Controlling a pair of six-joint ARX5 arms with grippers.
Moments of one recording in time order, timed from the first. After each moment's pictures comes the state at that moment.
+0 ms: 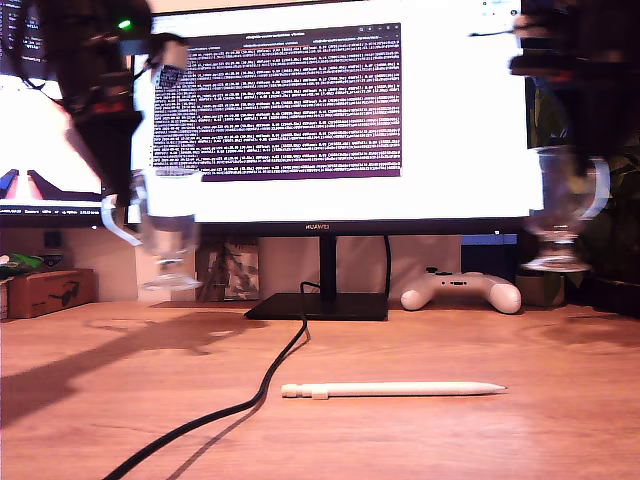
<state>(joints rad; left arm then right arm) -0.39 1.86 1.78 -1.24 0.19 0.41 0.34 1.61 1.53 -1.13 0.05 0.18</state>
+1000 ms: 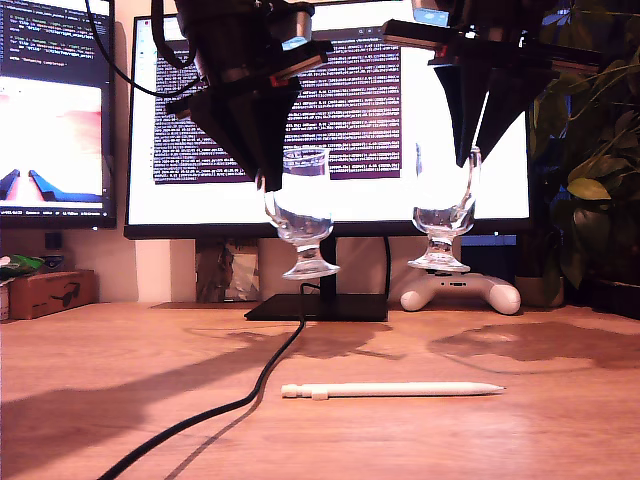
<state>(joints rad) -0.64 1.86 1.78 -1.11 0.04 -0.04 0.51 1.61 1.53 -1.10 0.06 0.34</state>
